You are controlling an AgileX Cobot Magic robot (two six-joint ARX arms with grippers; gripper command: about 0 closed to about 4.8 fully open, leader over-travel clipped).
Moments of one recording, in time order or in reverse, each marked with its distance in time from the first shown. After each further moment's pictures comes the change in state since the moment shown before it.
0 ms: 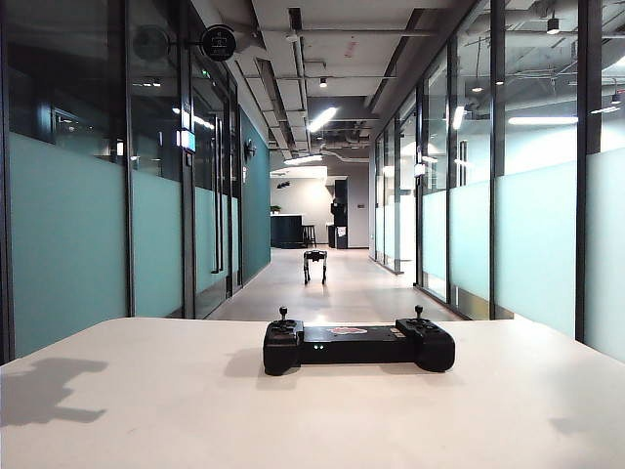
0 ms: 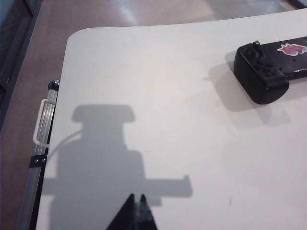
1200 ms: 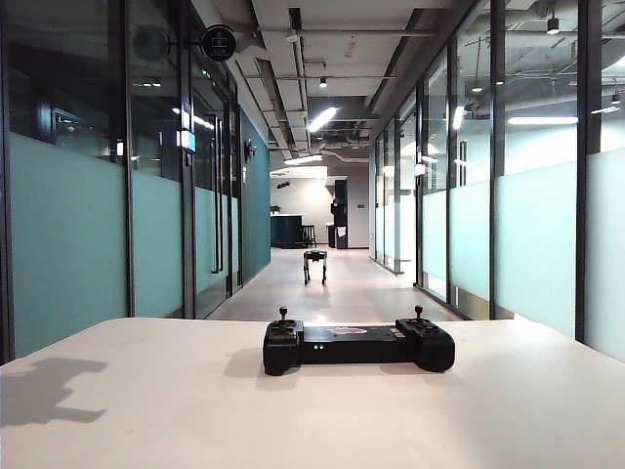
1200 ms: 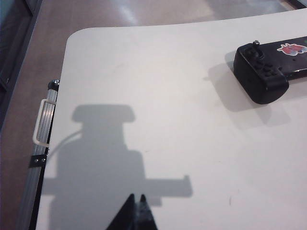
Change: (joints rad) left arm 0.000 0.000 0.000 0.000 0.000 0.000; right arm -0.224 -0.223 0.000 -0.111 -0.130 -0.002
